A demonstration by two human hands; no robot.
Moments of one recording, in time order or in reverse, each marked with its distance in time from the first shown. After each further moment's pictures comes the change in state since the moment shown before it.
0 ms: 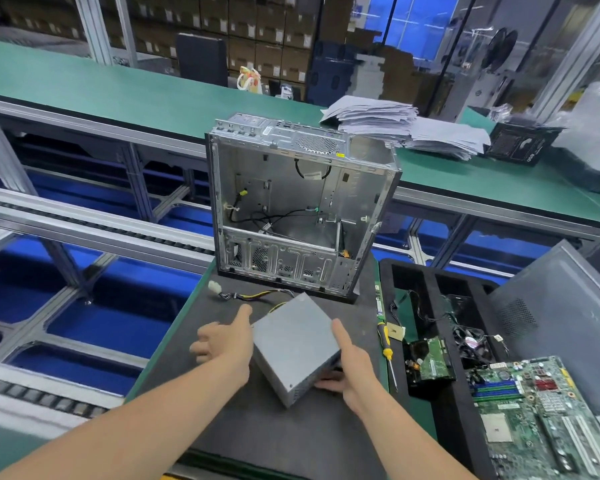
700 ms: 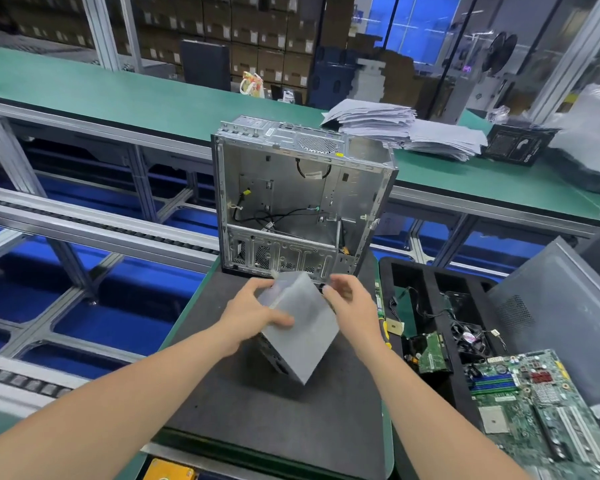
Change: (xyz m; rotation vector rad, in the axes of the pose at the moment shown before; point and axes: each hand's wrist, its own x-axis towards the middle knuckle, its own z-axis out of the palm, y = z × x) left_hand 0.000 0.028 -0.024 0.299 -0.574 0.623; right_hand -0.027 -0.067 0.017 -0.462 0.024 -0.739
